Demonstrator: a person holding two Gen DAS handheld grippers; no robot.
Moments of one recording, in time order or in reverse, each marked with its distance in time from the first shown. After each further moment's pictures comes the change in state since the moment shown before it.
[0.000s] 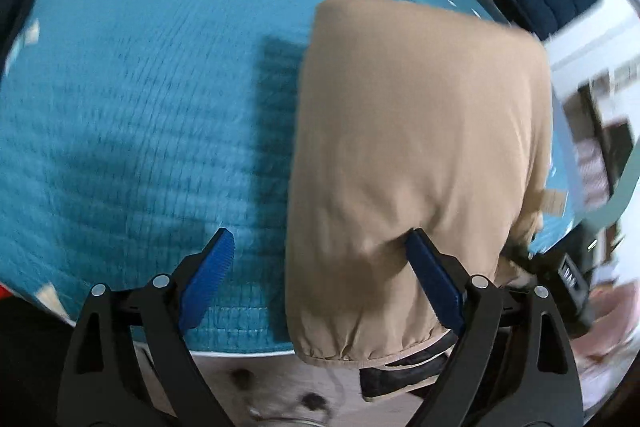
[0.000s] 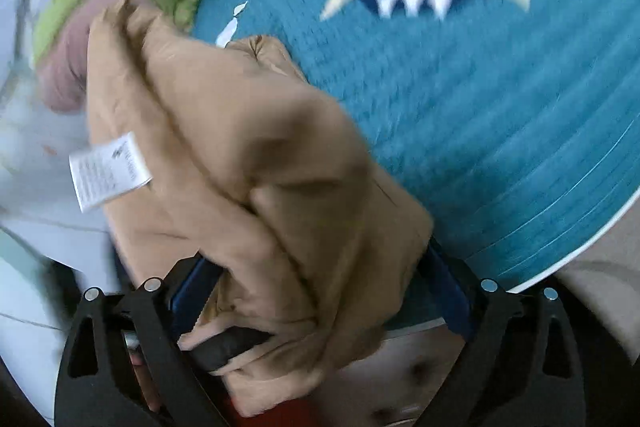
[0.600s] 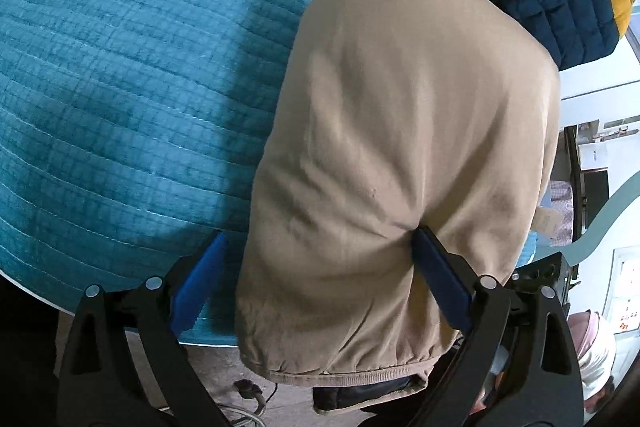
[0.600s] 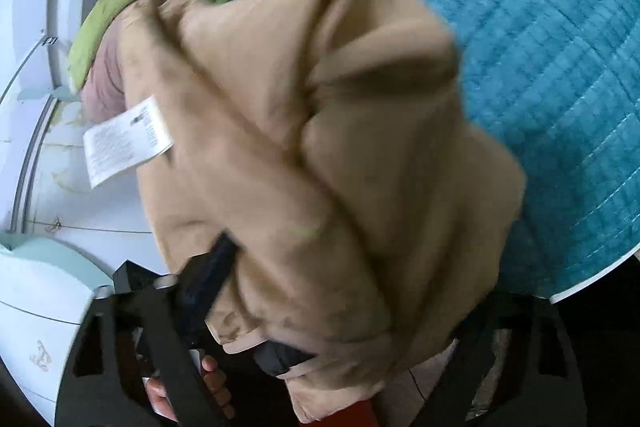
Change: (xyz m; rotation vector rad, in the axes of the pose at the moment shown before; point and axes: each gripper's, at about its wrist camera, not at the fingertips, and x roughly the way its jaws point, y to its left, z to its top) left arm 0.033 -0.014 -0.016 -0.153 0.032 -0.105; right arm 0.014 0.019 0.001 0.019 0.038 0.180
